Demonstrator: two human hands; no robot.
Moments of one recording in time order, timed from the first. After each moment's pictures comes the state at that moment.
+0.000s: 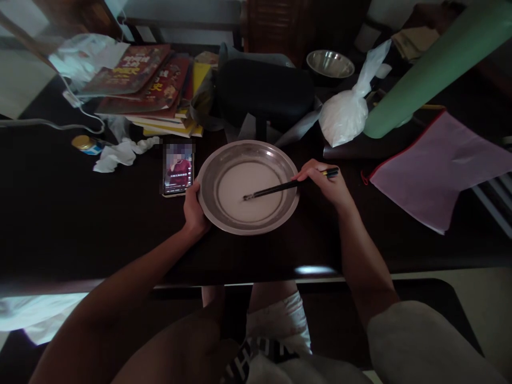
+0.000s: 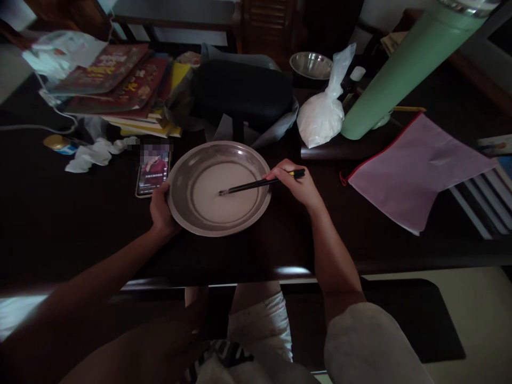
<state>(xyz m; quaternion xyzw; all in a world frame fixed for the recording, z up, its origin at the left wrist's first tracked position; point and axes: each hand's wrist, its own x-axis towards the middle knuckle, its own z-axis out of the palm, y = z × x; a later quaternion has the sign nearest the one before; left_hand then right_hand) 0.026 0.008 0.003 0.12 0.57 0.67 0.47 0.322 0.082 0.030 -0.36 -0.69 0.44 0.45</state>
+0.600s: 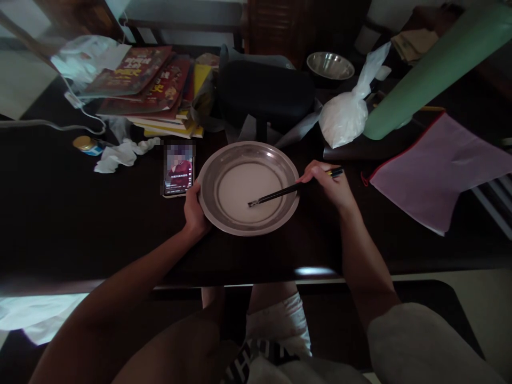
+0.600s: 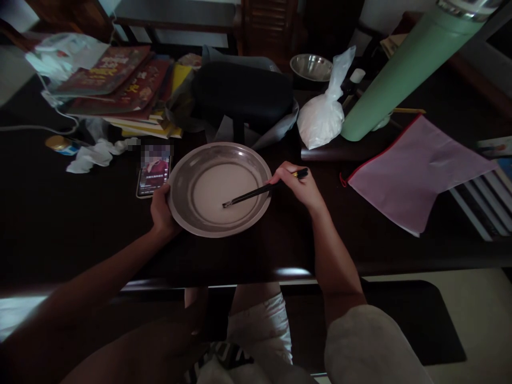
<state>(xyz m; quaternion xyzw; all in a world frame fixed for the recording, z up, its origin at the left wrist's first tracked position) 0.027 0.008 0.010 0.08 0.57 0.67 0.47 0.323 0.082 0.028 -0.35 -0.67 0.45 0.47</state>
